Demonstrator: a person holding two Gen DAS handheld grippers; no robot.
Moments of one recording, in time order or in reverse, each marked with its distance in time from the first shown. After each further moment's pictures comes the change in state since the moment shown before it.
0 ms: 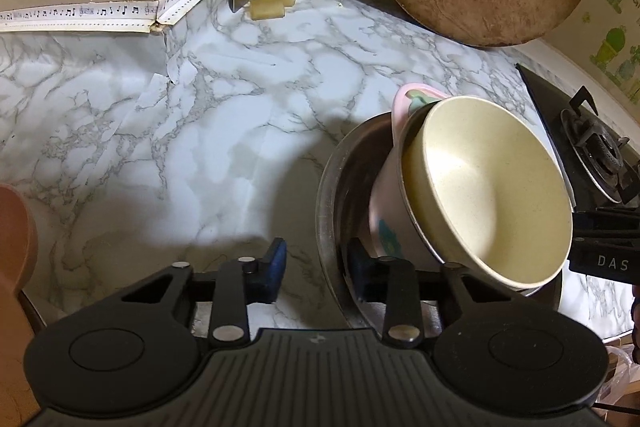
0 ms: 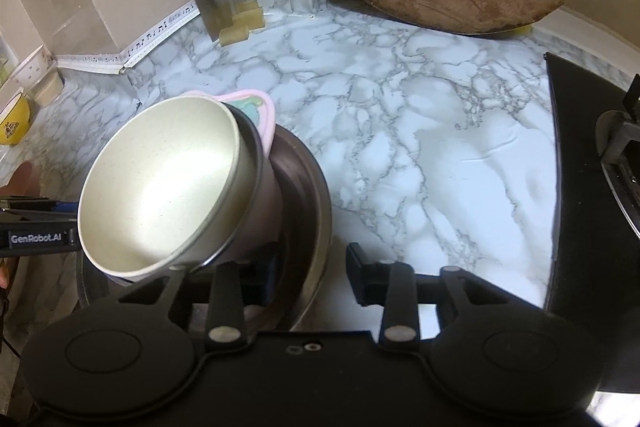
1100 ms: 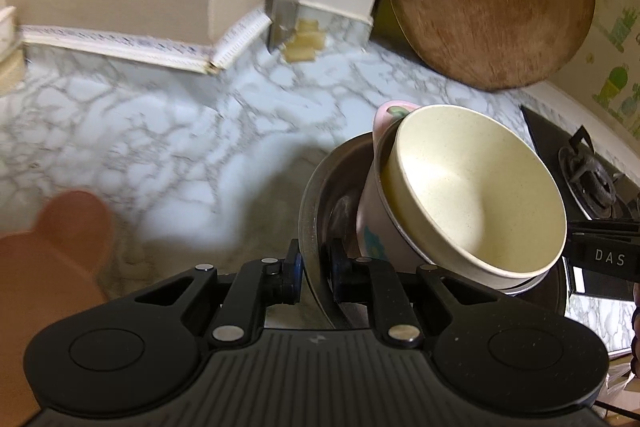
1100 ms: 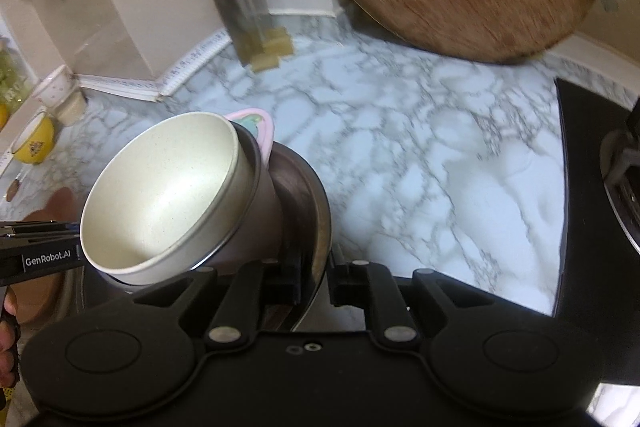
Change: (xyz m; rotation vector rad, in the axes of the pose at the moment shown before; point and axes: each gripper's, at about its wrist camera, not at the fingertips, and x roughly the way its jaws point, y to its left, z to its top) left arm -0.068 0.011 -0.002 -0.060 -0.097 0.052; right arm -0.036 0.034 0.019 0.007 -0.041 0.037
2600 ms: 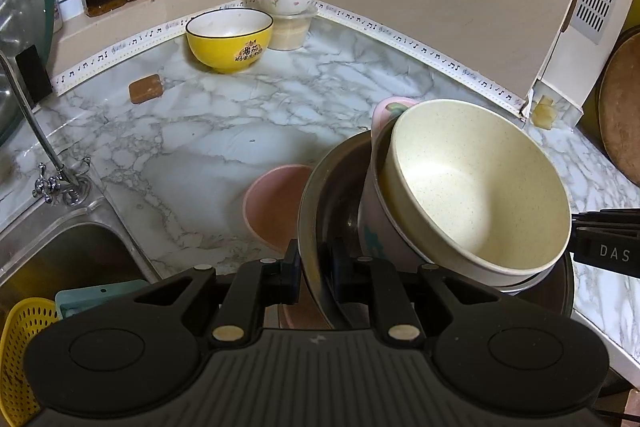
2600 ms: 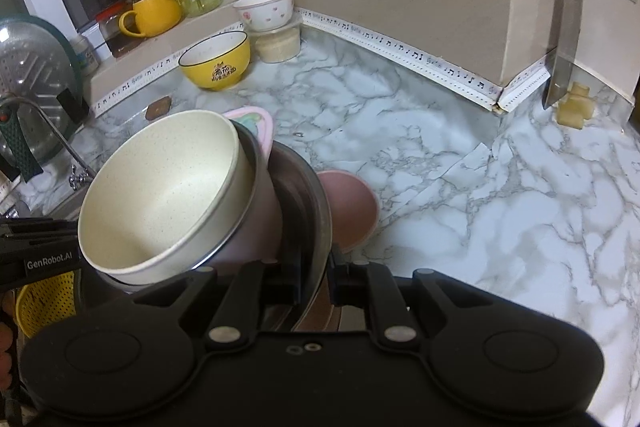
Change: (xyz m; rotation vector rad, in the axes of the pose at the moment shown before) left arm -0.122 0.215 -0.087 -0.311 -0.114 0.351; right arm 0.059 0.266 -0.004 -0.386 0.032 0.295
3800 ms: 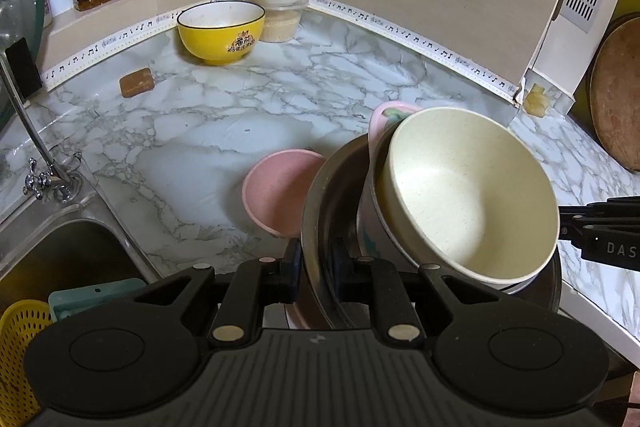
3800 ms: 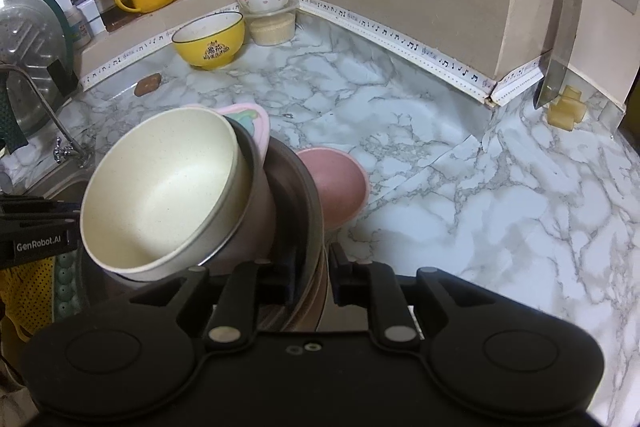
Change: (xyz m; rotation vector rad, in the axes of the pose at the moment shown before) left arm 0.001 0.008 -0.008 0.023 0.004 -0.037; right arm 0.000 0.002 -0.010 -0.048 0.024 -0.055
